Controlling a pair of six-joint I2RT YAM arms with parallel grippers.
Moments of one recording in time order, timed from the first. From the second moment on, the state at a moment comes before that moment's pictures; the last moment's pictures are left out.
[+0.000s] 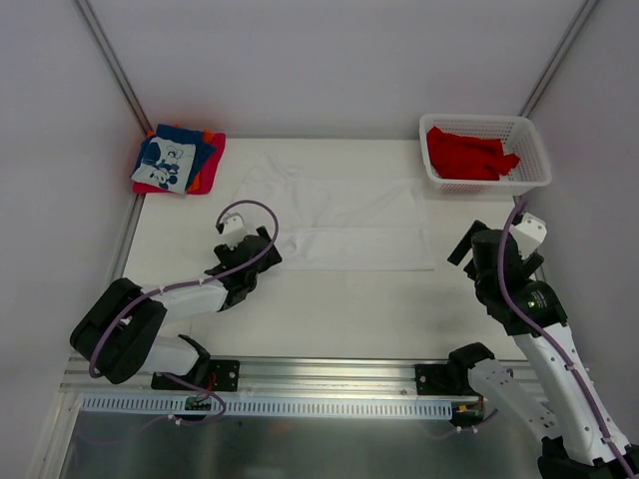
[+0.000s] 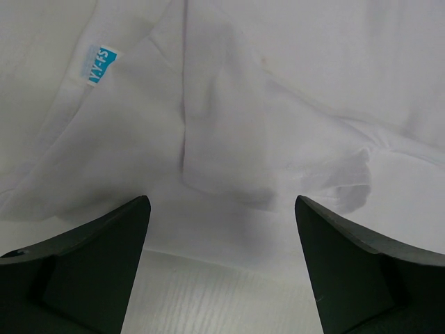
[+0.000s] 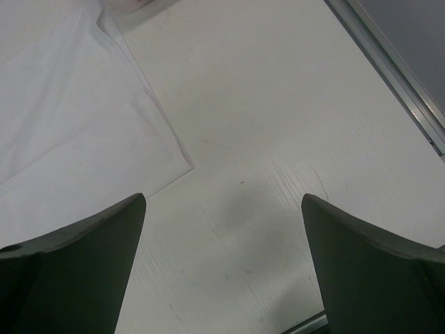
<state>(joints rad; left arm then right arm) -0.60 1.33 0.44 0.20 -0.58 -0.78 0.38 0.68 0.91 -0.97 0.67 0.65</state>
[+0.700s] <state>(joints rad) -0.60 1.45 0.46 0.29 -0.59 -0.75 0.39 0.70 0.87 -0.96 0.67 0.66</state>
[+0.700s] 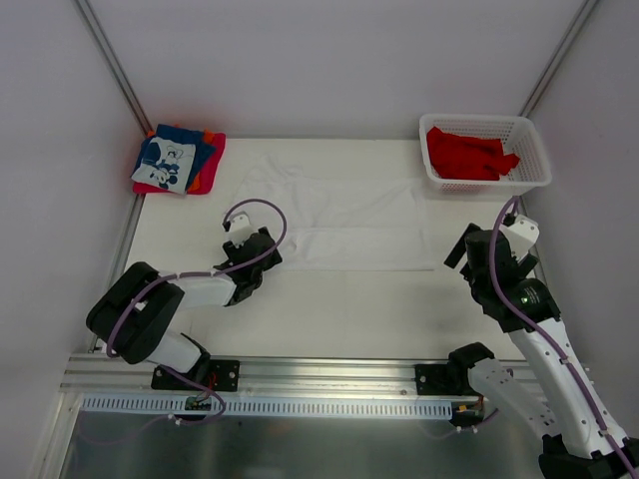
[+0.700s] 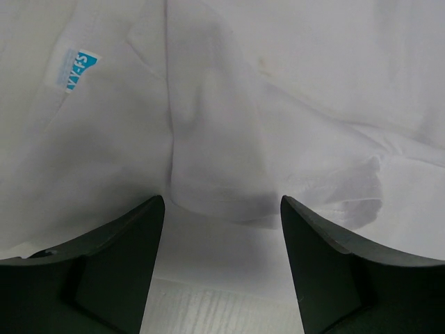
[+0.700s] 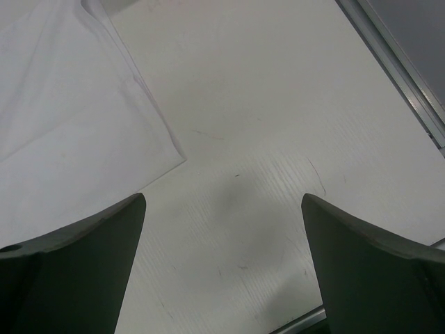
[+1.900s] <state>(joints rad) -0.59 1.54 0.52 0.28 -0.62 -0.77 0.39 0.71 0.87 -0.96 0.67 0.66</state>
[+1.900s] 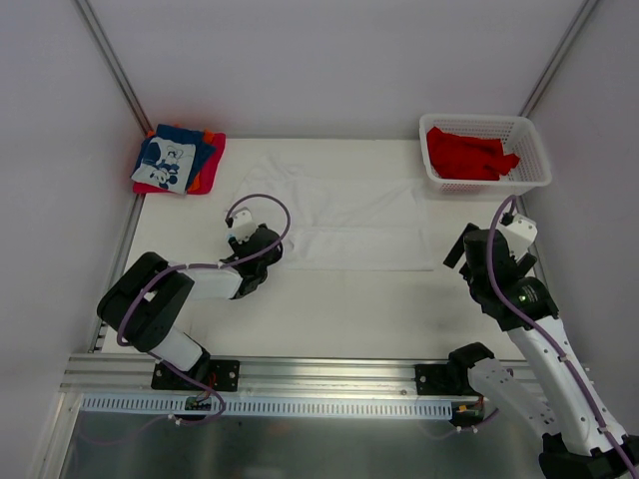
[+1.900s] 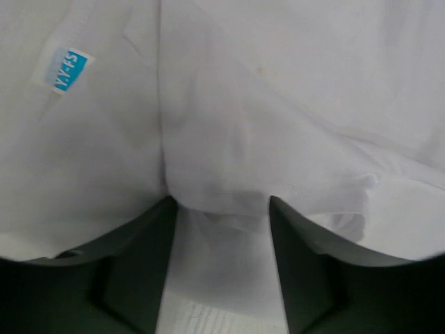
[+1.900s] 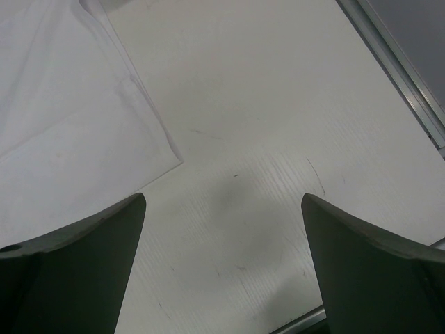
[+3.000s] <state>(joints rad) -0.59 1.53 0.64 0.21 -0.66 -0.74 0.40 0.69 0.84 -0.95 0.68 0.65</state>
